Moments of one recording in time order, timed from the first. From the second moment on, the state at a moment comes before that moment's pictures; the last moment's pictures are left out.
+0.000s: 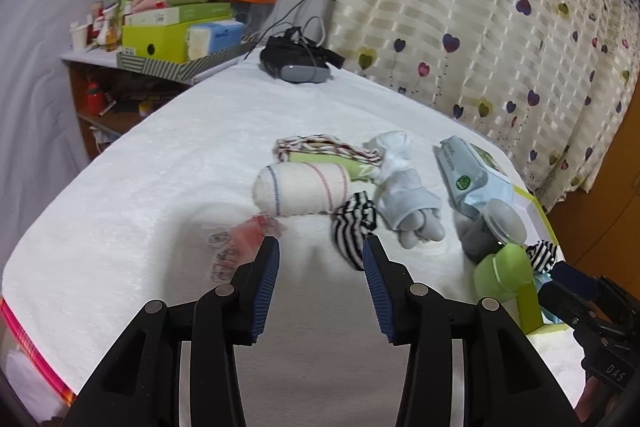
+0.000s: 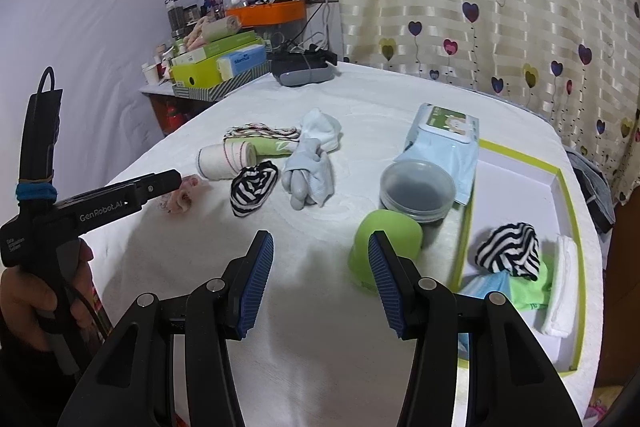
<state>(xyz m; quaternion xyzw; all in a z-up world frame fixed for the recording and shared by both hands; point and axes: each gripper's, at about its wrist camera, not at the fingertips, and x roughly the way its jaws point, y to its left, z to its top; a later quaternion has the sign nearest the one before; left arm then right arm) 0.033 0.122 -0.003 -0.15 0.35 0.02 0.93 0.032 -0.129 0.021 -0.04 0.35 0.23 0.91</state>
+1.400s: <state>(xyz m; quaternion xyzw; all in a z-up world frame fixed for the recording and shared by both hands) 0.067 0.169 -0.060 -0.18 0.40 0.03 0.90 0.134 -0.037 -0.012 -0.10 0.40 0.19 0.89</state>
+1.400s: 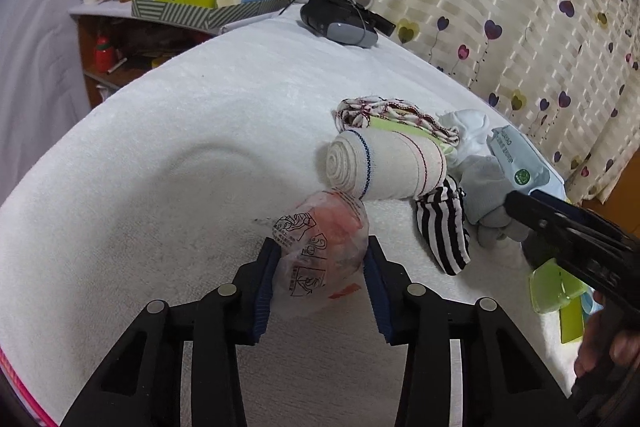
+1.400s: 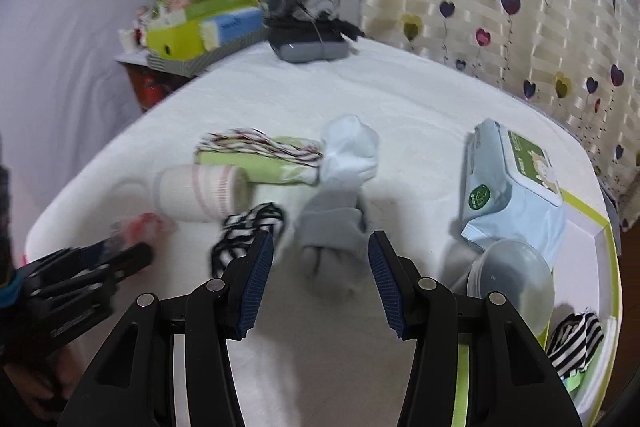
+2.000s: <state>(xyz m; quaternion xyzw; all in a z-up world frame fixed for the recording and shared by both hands) 0.061 0.169 -0.049 -0.18 0.38 0.04 0.90 0.145 -0.041 -0.023 -0.08 0.43 0.19 0.88</state>
